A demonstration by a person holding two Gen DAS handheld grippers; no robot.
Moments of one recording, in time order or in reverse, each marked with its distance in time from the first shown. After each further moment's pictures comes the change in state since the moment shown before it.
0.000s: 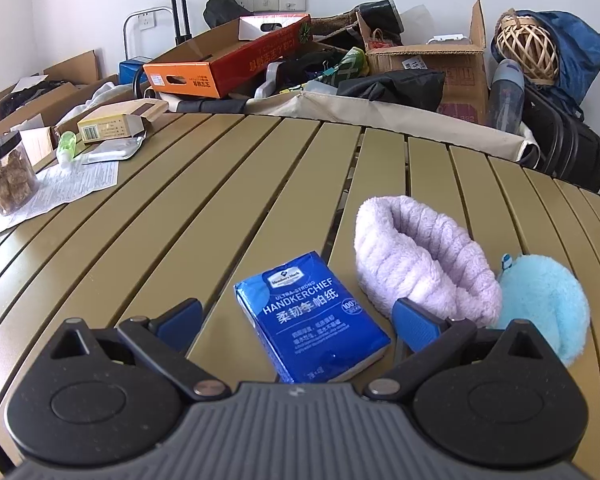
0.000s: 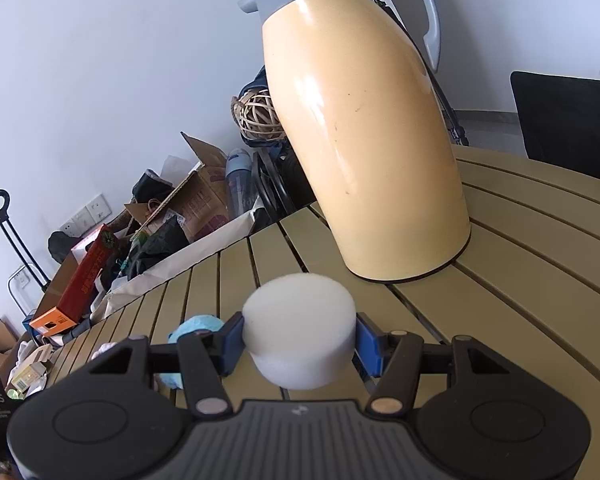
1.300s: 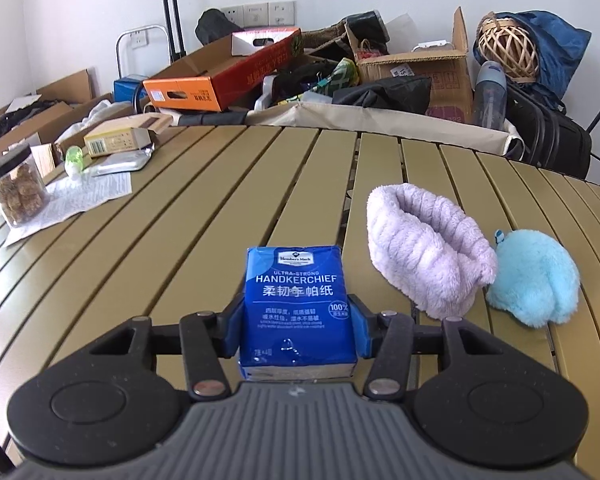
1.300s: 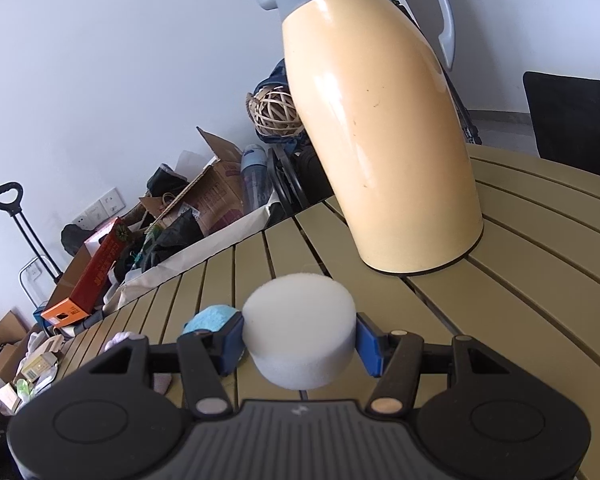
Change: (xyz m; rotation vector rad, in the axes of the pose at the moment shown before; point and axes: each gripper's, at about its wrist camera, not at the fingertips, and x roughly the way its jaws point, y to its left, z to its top) left arm -0.029 0.021 -0.018 0.061 -0.051 -0.026; right arm -0.008 0.007 -0.006 -0.031 0.005 0.050
